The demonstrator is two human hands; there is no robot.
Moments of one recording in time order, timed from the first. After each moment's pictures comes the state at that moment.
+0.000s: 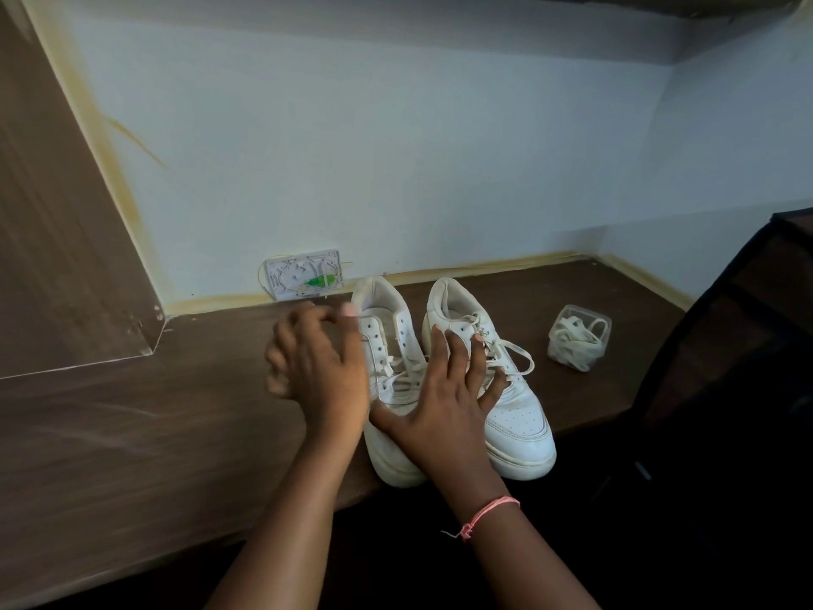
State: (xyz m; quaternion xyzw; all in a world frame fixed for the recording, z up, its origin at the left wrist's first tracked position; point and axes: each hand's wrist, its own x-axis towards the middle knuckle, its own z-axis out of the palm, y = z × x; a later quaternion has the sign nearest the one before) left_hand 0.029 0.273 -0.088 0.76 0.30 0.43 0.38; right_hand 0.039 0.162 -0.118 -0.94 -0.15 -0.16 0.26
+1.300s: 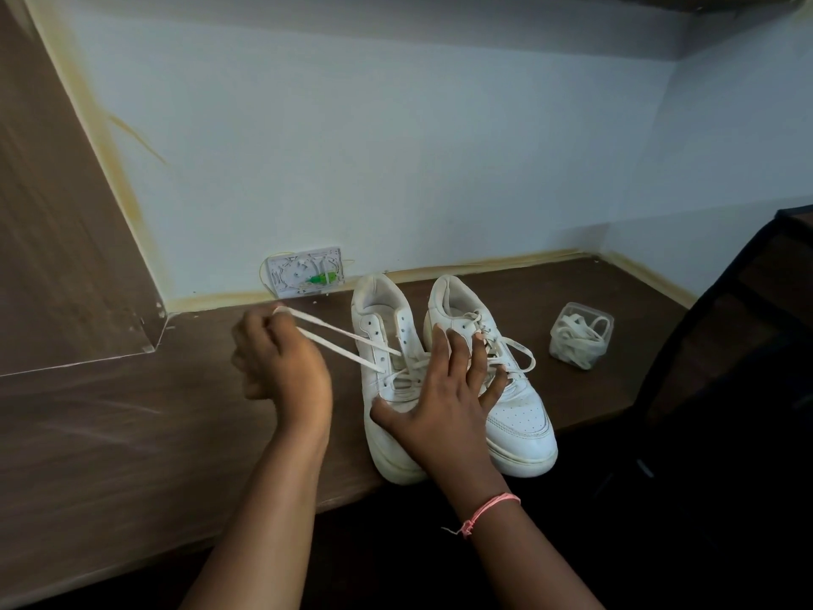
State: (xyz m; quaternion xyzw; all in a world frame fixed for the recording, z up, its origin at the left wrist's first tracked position) left_hand 0.026 0.299 -0.073 0.59 0.39 0.45 0.55; right_hand 0.039 0.161 -0.118 -0.95 -0.15 -0.13 0.24
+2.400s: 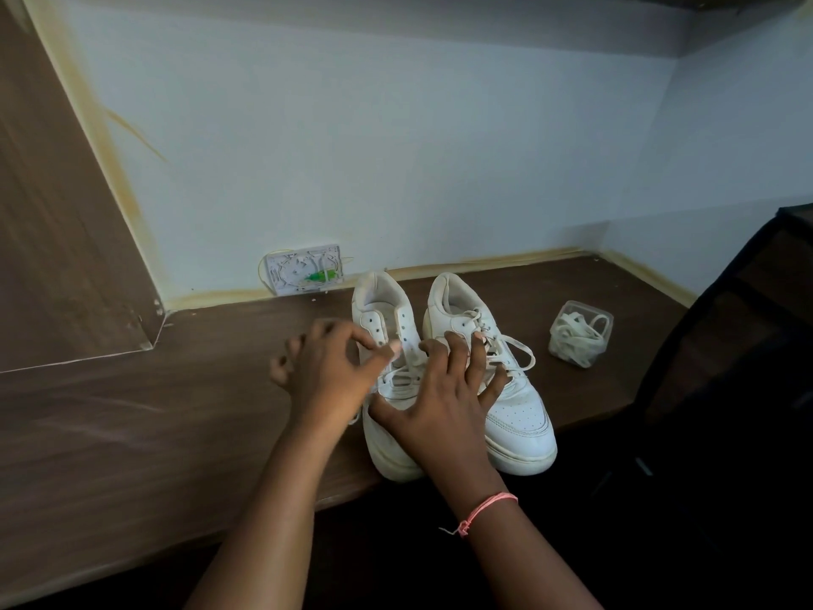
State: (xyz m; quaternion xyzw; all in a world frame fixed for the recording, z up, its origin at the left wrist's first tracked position) left_hand 0.026 0.294 -0.097 0.90 0.23 0.25 0.29; right_hand 0.039 0.164 -0.123 -0.94 -0.15 -0.19 0.24
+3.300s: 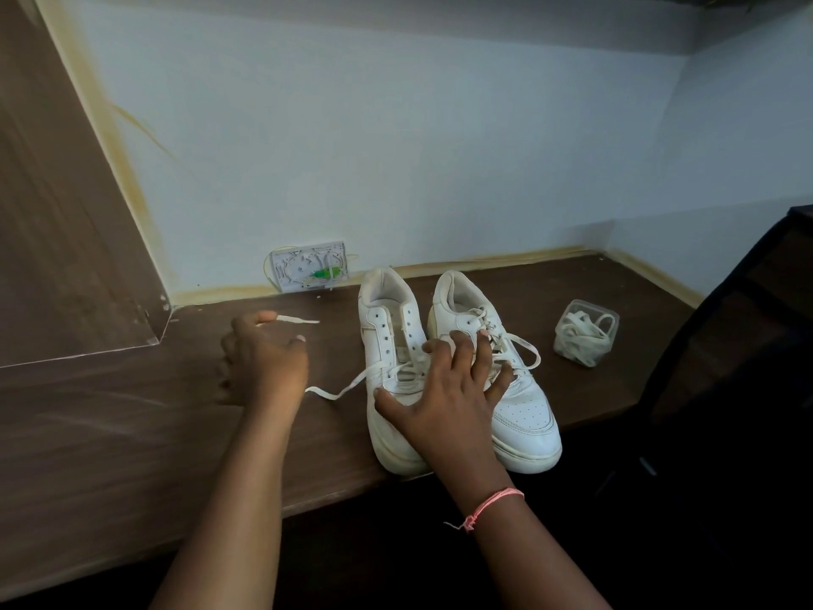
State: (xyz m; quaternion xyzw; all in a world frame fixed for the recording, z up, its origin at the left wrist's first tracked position) left_hand 0.022 0.344 -0.095 0.74 0.43 0.30 0.43; right_hand 0.039 0.164 -0.121 -0.95 -0.15 -0.18 0.22
